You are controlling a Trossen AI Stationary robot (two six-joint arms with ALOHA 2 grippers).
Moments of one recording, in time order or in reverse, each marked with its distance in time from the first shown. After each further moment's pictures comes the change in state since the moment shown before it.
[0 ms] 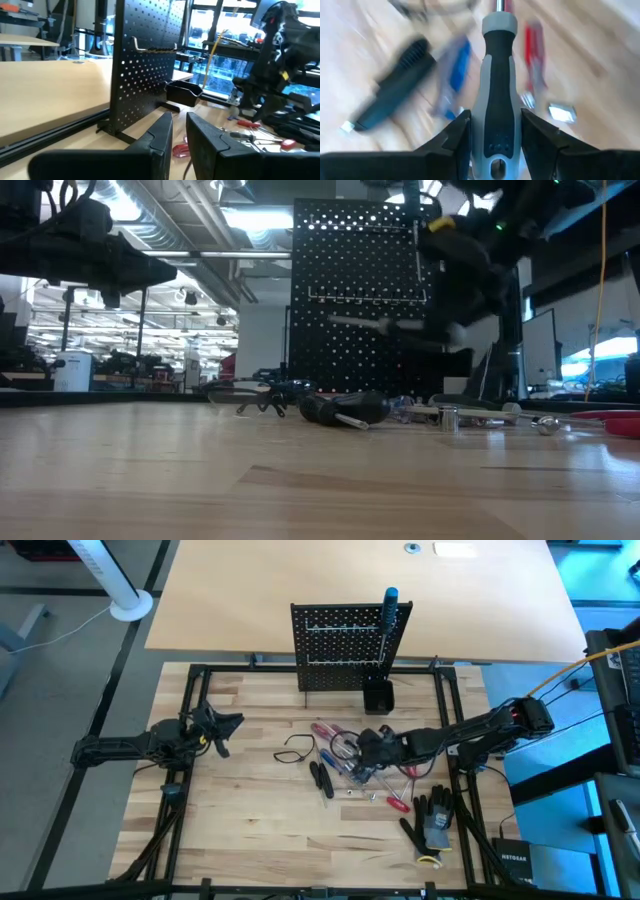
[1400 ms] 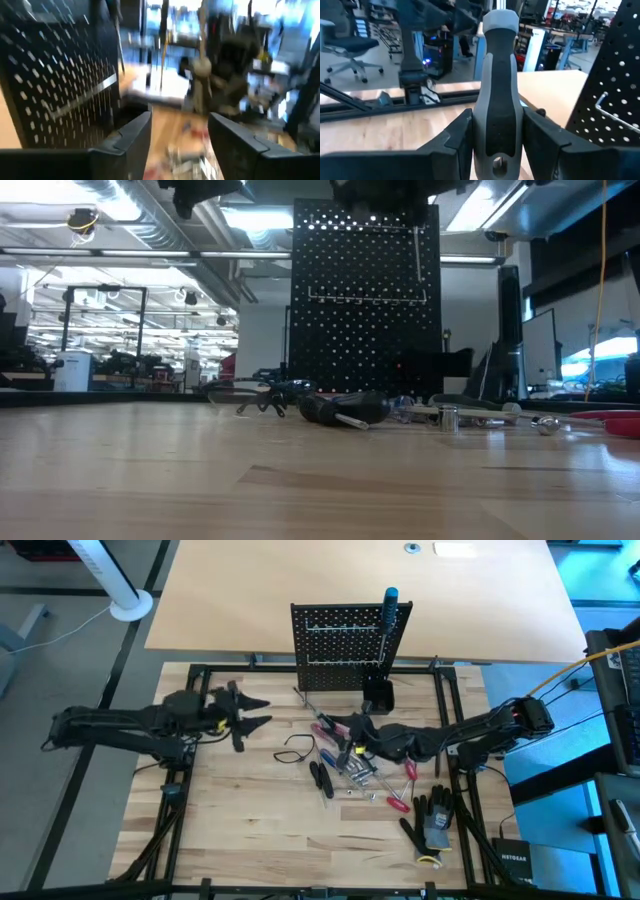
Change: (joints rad) left arm -0.002 0.787 0.678 -0.043 0.243 0.030; right arm 0.001 0.000 0.026 0.848 0.186 -0.704
